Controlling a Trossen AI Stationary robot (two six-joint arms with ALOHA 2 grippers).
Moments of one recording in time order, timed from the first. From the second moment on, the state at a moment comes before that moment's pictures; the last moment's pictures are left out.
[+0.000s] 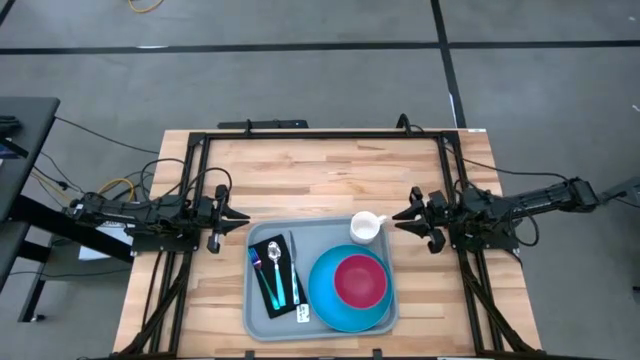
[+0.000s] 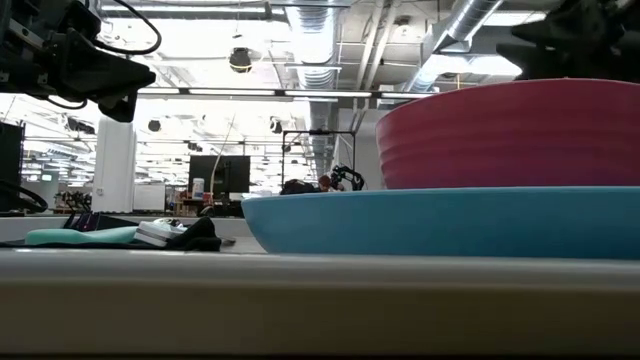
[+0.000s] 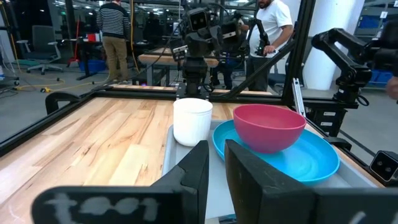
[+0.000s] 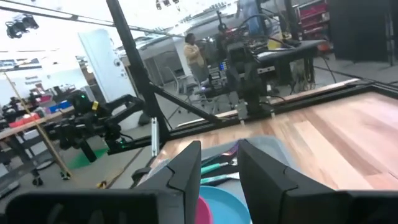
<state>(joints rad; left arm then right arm) -0.13 0.02 0.02 0.01 -0.10 -0.06 0.13 0.45 0.09 0.44 -0.06 0.28</state>
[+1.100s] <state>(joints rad) -0.13 0.02 0.02 0.01 -0.10 -0.06 0.12 0.21 0.02 -0.01 0.05 -0.06</state>
